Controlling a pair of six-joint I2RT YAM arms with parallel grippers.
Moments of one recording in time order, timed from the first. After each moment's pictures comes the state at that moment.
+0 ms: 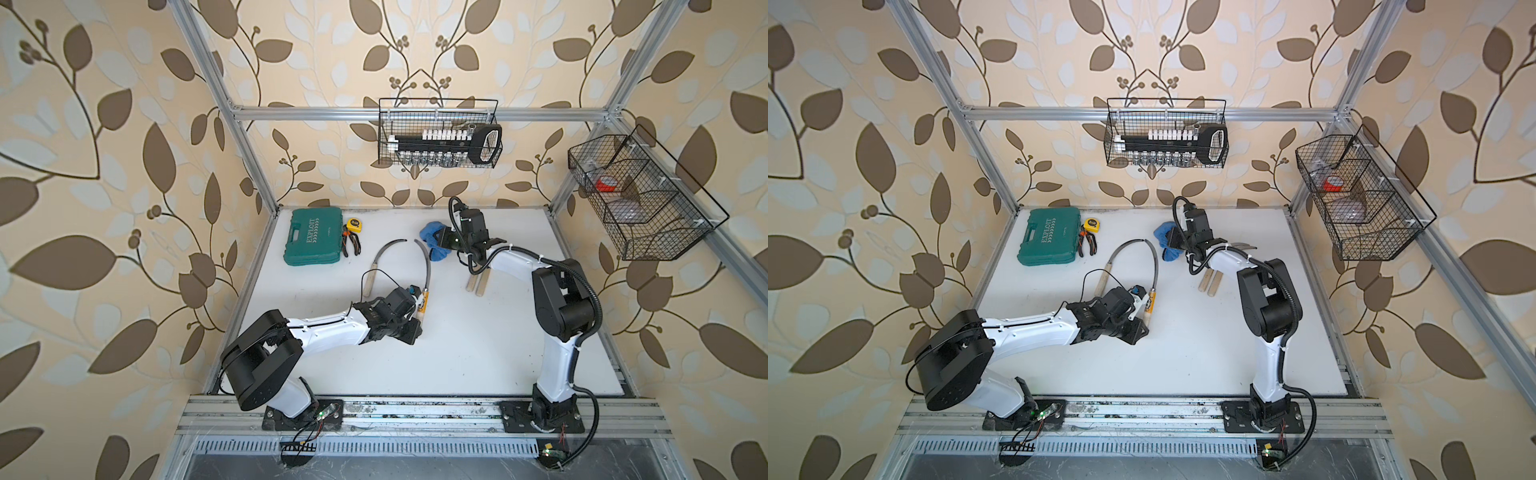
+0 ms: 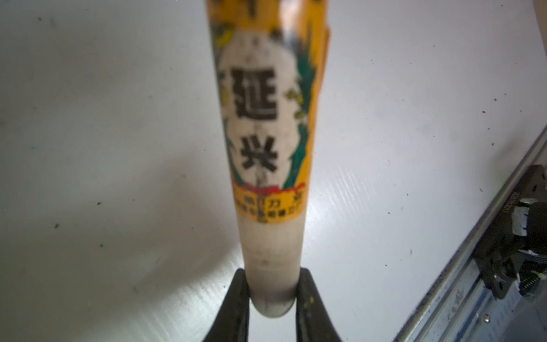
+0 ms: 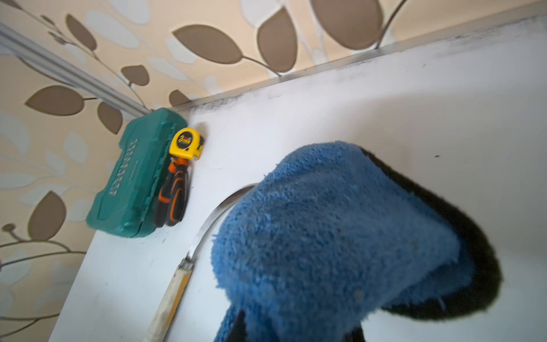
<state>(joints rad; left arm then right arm) -0.85 1.50 0.77 -0.24 0.14 -0.48 0.31 2.02 1.42 0.02 -0.17 0.51</state>
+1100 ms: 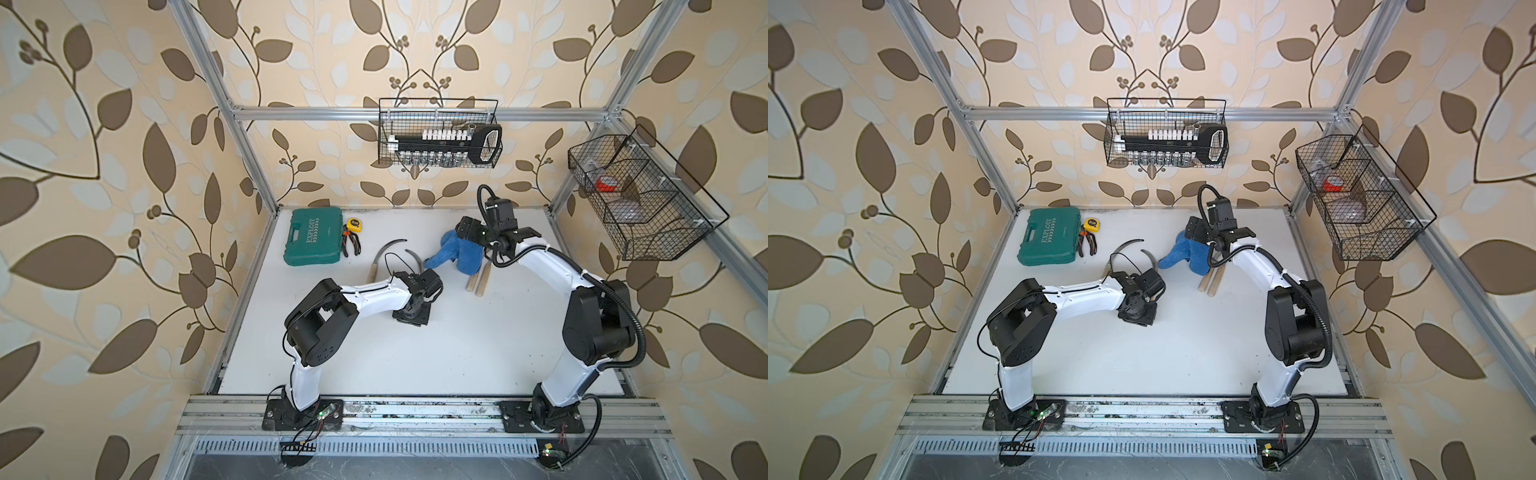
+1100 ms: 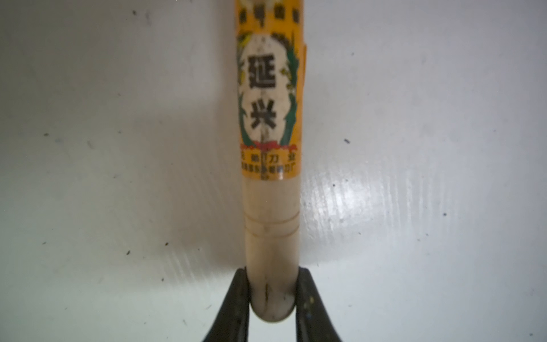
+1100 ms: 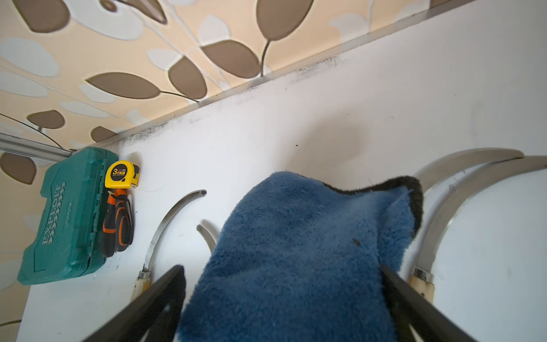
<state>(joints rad) -0.84 1.93 1.30 -0.73 -0.03 -0.64 0.23 1.75 1.40 -0.37 0.01 0.53</state>
